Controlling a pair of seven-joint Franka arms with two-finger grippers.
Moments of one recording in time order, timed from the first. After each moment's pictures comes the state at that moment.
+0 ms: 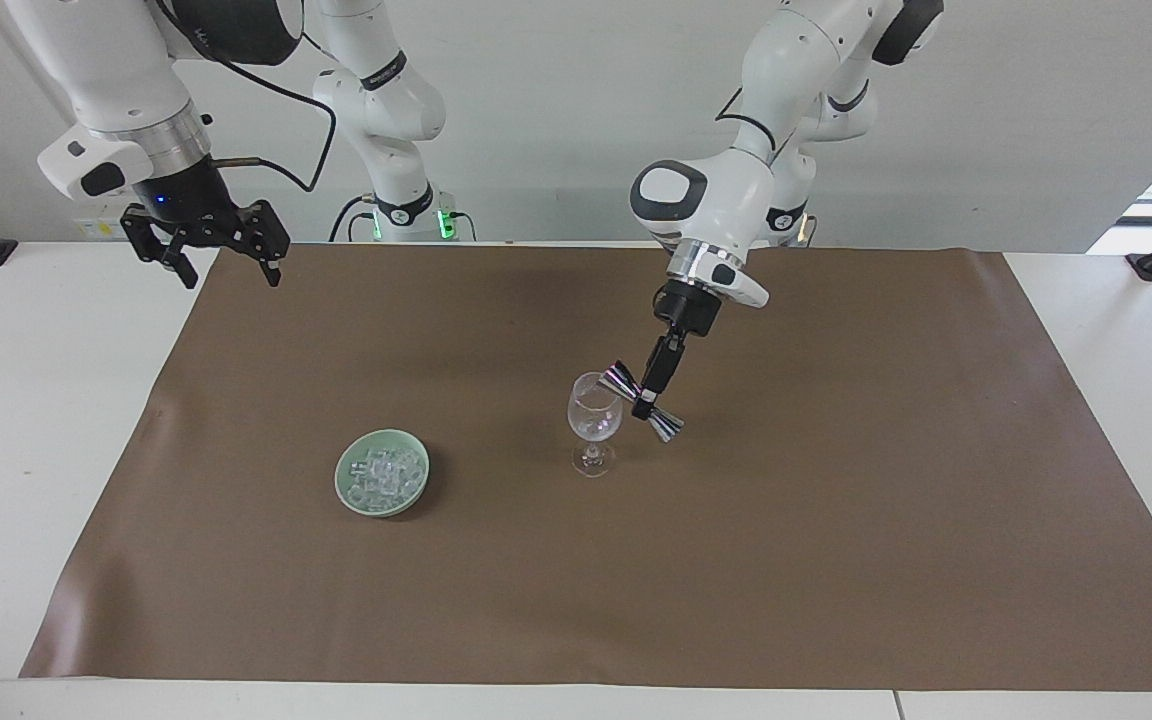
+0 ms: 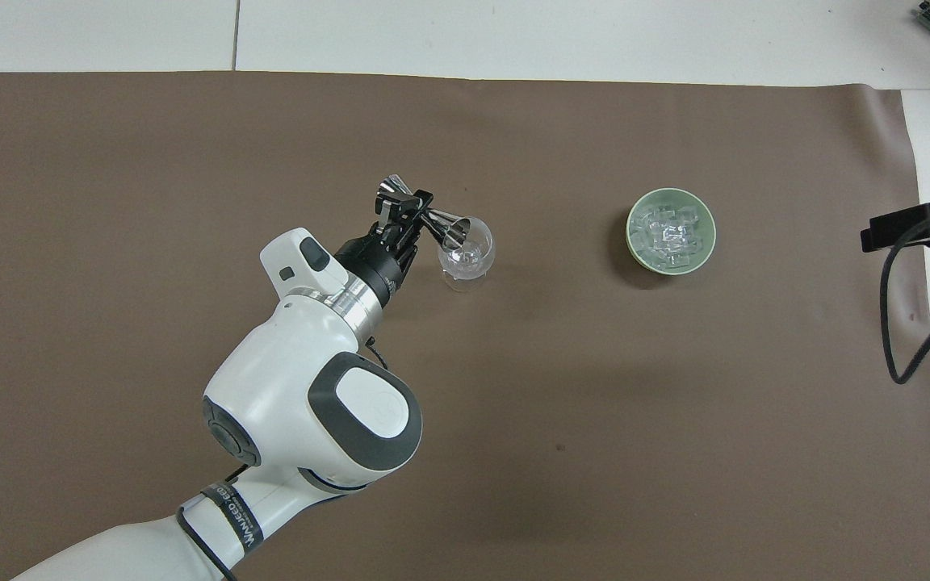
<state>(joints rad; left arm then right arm) 0.01 0.32 -0.84 -1.98 -1.21 3.47 -0.49 -0.28 0.02 0.23 -1.52 -0.02 1.61 -0.09</state>
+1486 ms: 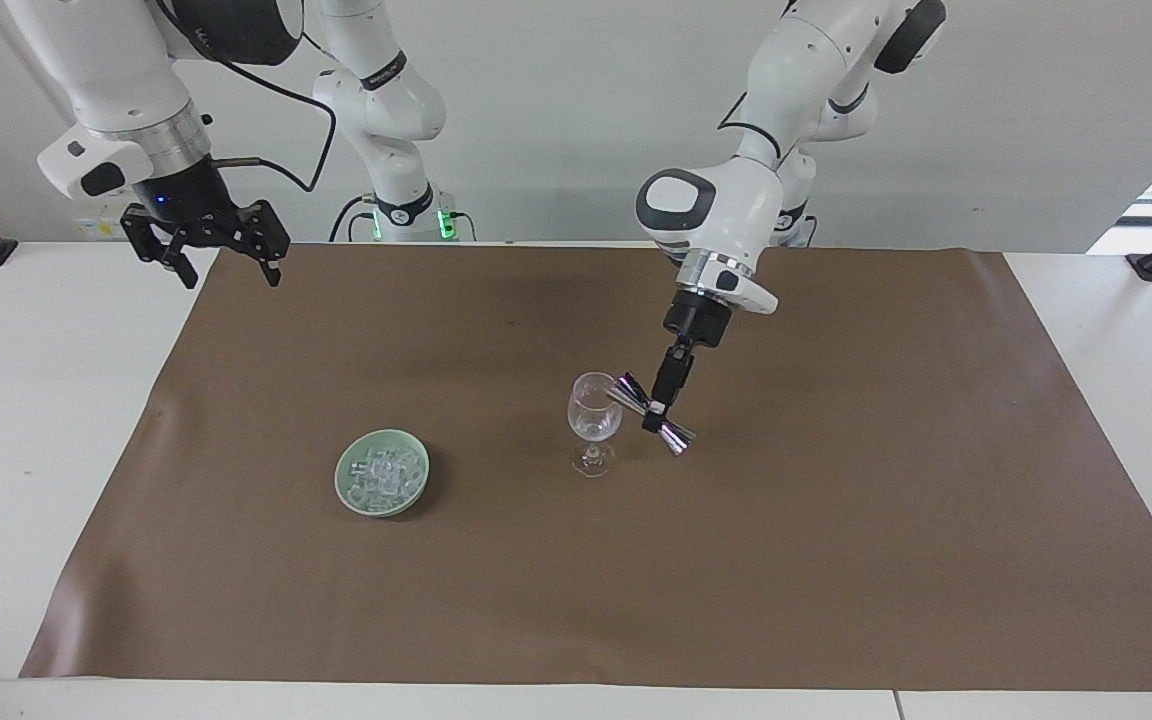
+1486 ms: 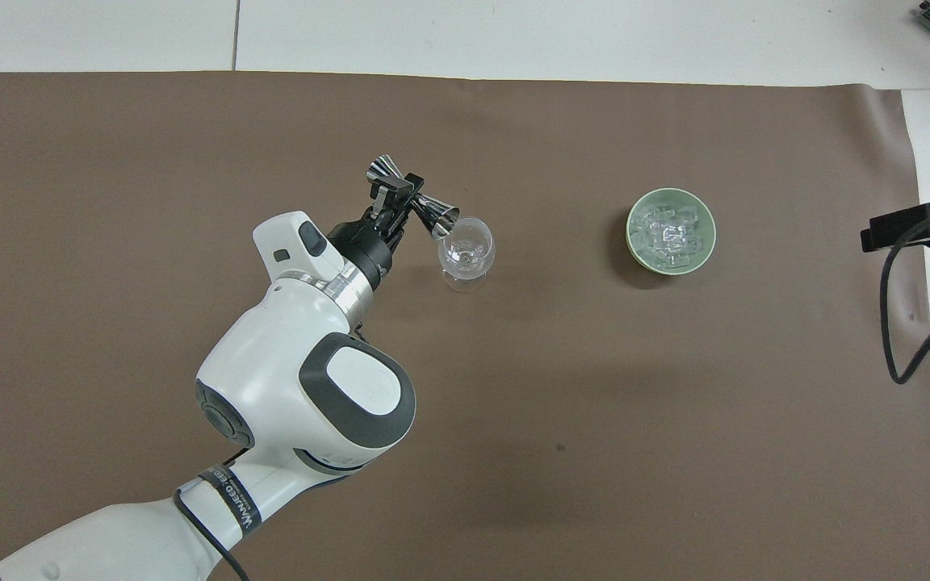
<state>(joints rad) 0.01 0.35 -0.82 -1.94 -1.21 3.48 -0.32 -0.28 0.02 0.23 -1.52 -0.02 1.61 -0.09</state>
